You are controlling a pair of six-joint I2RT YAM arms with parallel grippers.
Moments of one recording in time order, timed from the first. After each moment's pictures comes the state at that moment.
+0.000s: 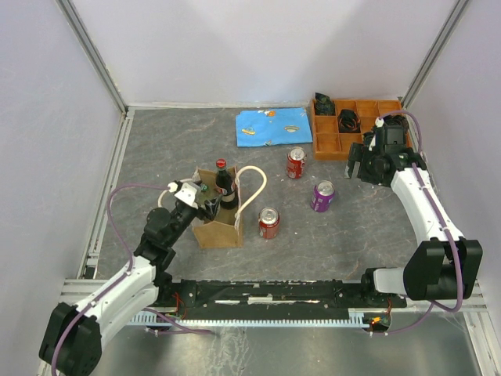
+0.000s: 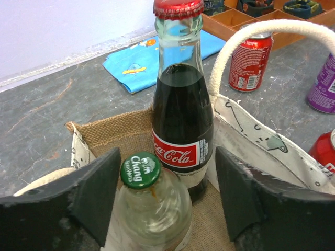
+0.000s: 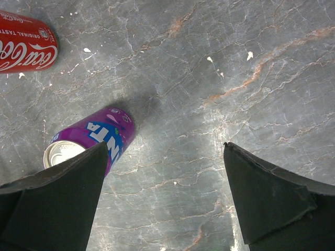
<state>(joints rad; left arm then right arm) -0.44 0.74 0.15 0.63 0.12 0.09 0.01 1.33 1.11 -0.73 0.00 0.24</state>
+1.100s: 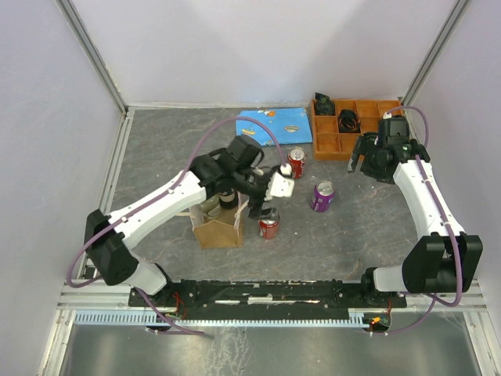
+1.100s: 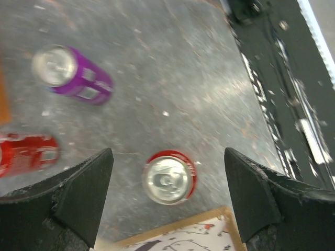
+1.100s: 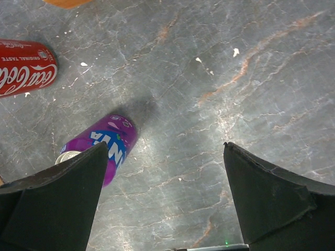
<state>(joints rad) -0.84 1.50 1.38 -0.69 0.71 0.83 -0.01 1.37 1.21 -0.82 0.06 0.33</state>
